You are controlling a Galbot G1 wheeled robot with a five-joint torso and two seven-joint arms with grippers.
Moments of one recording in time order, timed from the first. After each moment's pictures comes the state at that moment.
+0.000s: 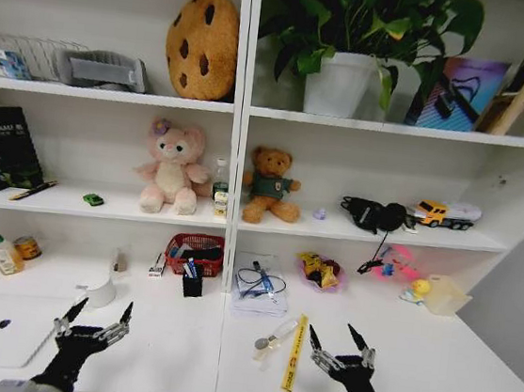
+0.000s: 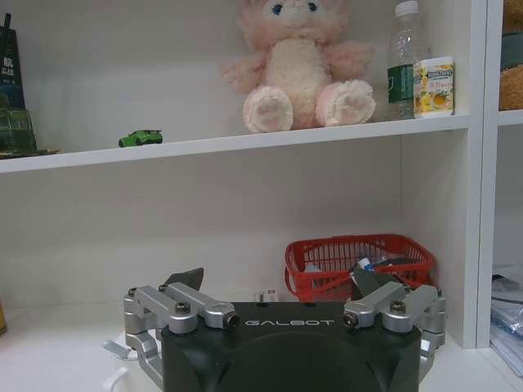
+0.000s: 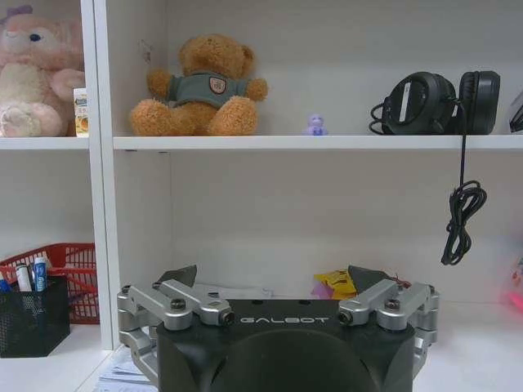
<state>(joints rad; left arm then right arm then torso) 2.02 -1.45 -0.91 -2.47 -0.27 0.13 0.08 -2.07 1.35 0.67 2.42 0.26 0.07 -0.06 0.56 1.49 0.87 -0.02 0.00</state>
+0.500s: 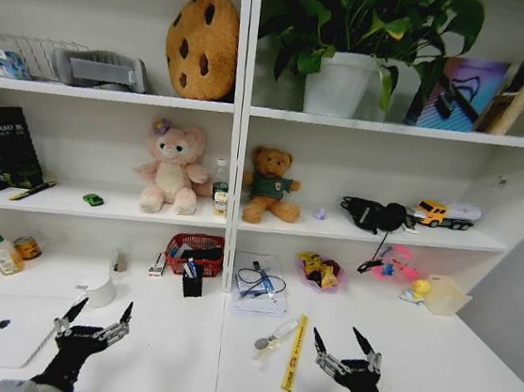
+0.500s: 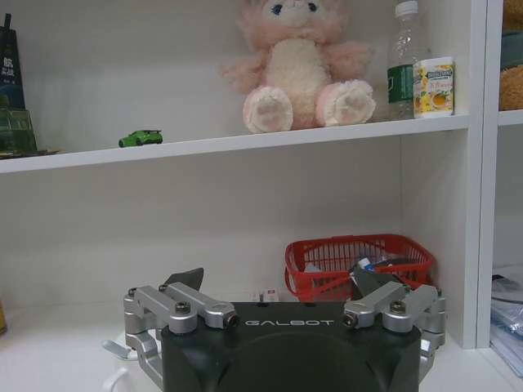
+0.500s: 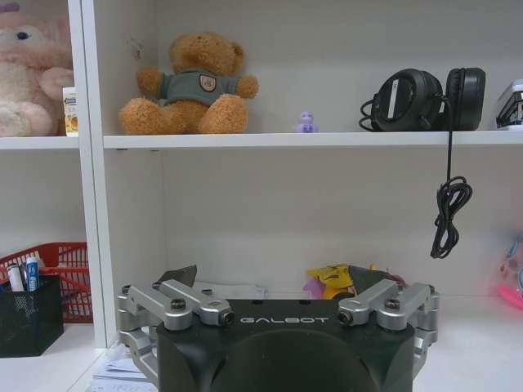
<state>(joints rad) 2.02 -1.45 -0.91 -2.47 -0.27 0.13 0.08 -2.08 1.34 0.69 2.42 0.28 0.06 -0.05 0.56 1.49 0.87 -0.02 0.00</state>
